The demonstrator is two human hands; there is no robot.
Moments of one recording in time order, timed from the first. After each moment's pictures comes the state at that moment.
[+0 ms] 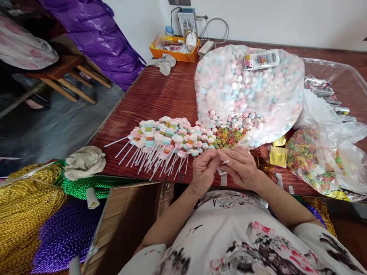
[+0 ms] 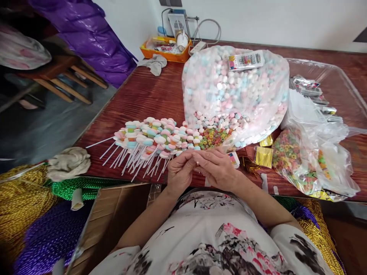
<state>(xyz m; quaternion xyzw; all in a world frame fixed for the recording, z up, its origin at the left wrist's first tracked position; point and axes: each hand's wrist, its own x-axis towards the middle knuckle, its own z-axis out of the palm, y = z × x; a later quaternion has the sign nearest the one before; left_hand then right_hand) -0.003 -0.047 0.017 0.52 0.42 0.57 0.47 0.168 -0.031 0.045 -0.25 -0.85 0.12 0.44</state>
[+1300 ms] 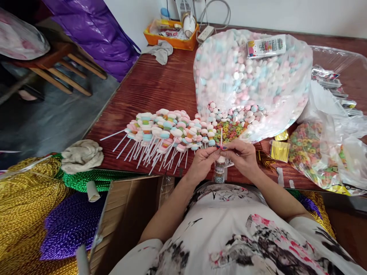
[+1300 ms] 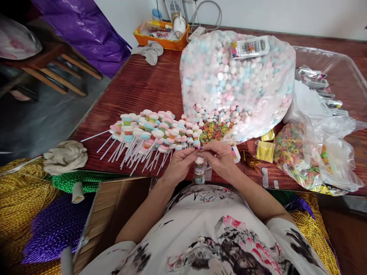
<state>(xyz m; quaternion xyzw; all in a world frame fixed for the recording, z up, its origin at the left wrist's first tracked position) -0.017 -0.039 0.008 0.44 0.44 0.45 0.64 0.145 -0.025 0.014 -0.41 -0.61 0.44 0.51</state>
